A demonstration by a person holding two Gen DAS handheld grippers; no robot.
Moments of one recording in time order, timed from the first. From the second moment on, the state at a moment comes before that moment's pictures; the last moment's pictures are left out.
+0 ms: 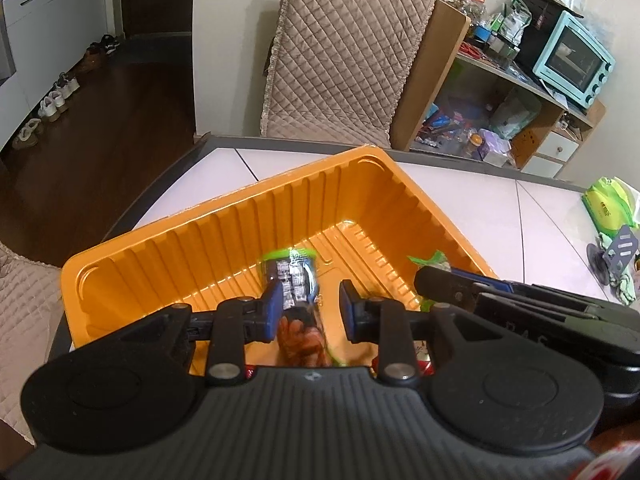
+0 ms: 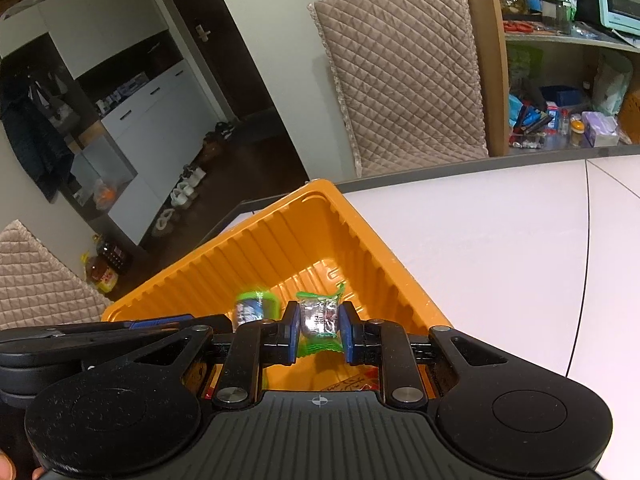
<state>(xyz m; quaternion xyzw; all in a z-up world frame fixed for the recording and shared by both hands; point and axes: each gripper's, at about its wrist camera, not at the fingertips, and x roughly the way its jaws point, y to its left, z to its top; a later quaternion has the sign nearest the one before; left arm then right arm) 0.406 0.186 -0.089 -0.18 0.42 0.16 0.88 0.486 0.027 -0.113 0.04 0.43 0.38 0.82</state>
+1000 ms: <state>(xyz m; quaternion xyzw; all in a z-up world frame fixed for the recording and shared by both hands) 0.341 0.186 -0.057 -0.19 0.40 0.17 0.88 0.467 -0.003 -0.076 0.08 0.40 0.39 0.82</state>
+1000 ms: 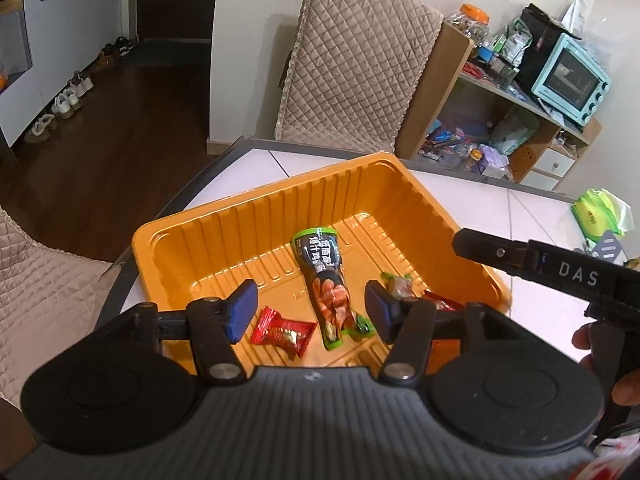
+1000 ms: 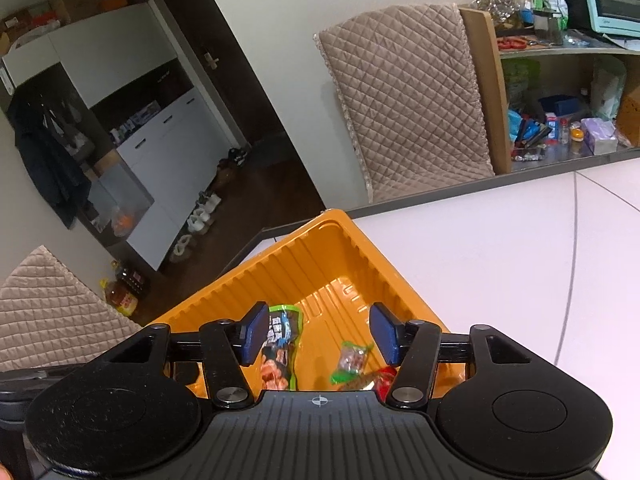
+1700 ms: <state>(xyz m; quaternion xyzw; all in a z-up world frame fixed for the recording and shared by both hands) 0.241 0.128 -0.027 -0.19 0.39 0.15 0.89 0.370 -0.099 -0.040 0.08 0.39 0.37 0.84</state>
